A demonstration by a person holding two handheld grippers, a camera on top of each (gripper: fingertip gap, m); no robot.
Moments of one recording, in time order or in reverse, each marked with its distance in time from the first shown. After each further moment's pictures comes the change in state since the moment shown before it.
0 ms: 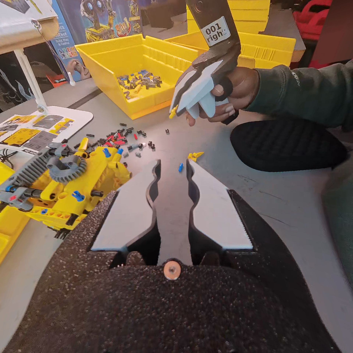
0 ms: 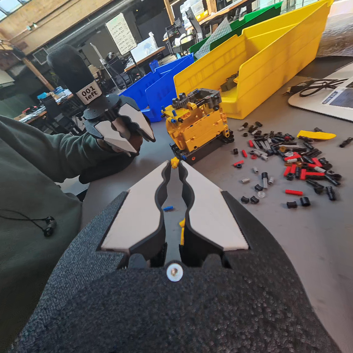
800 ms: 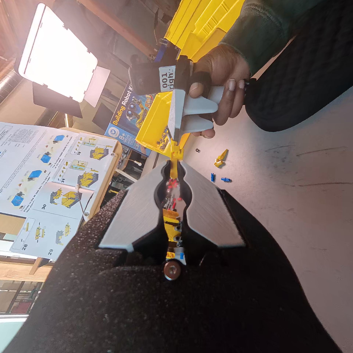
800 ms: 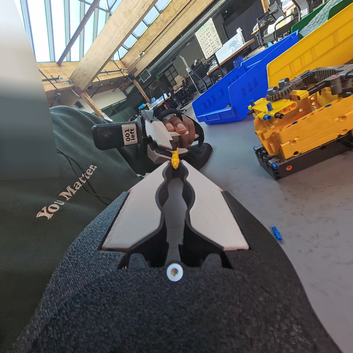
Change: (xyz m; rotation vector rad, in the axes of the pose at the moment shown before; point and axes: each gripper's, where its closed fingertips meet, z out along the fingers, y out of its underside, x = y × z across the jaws) left arm 0.052 -0.030 -0.013 0.047 -0.279 0.890; right arm -0.085 0.003 0.013 0.010 -0.448 0.154
